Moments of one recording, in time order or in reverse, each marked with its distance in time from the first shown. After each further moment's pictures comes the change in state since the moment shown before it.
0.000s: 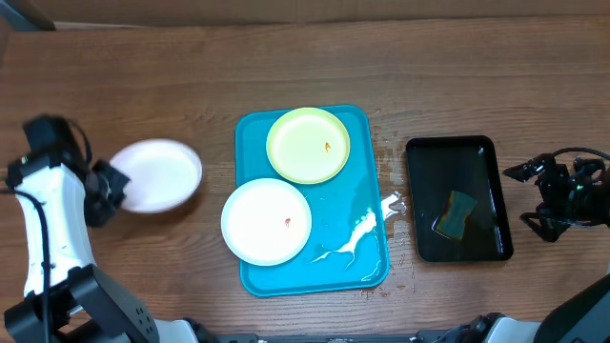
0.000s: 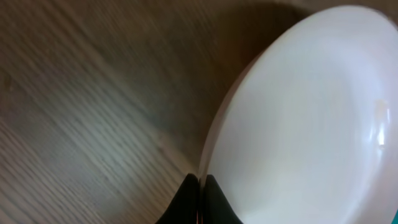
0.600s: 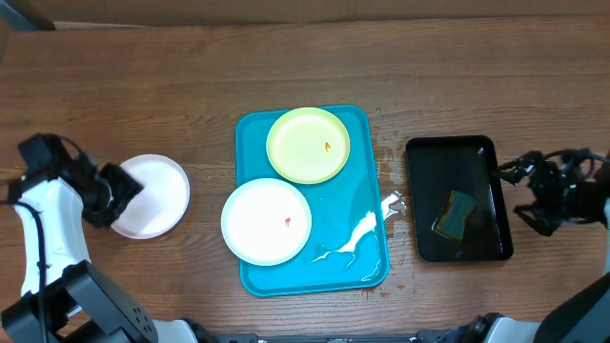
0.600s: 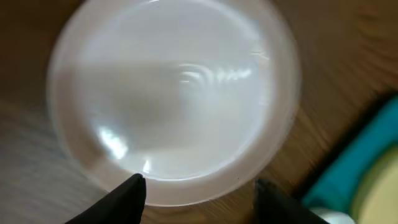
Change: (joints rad) left arm 0.037 0.001 -0.056 0.105 0.312 0.256; right arm 0.058 -0.008 0.000 -0.017 -0.064 -0.186
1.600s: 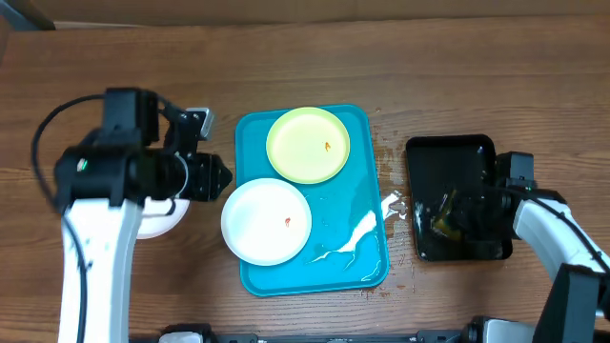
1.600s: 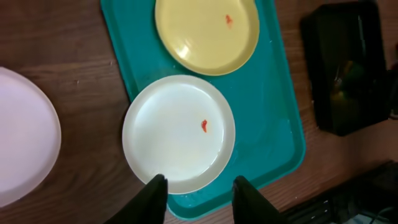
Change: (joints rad) left arm -0.555 -0.290 0.274 -0.418 0.108 0.306; right arm 0.412 -0.001 -0.401 0.495 0.410 0.263
